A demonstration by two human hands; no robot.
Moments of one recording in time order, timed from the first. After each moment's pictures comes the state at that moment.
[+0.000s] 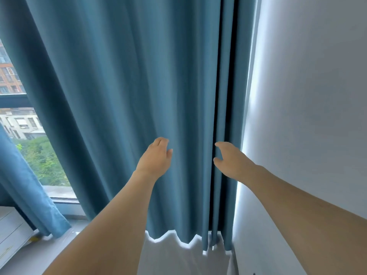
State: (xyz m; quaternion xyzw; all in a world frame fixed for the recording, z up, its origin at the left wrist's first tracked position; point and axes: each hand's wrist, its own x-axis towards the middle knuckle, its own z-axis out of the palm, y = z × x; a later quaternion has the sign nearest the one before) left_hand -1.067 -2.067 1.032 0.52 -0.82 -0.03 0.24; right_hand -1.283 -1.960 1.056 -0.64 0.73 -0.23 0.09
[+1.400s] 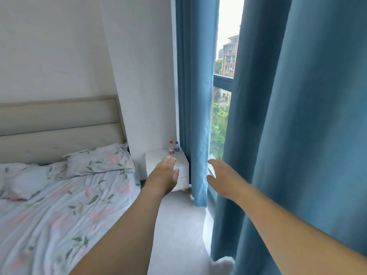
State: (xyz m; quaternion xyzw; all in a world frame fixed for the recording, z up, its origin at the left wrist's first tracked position) left_hand -0.642 -2.286 0.953 0.89 -0.39 0.02 0.24; right_hand -0.812 -2.416 1.007 -0.94 0.24 -0.08 0.21
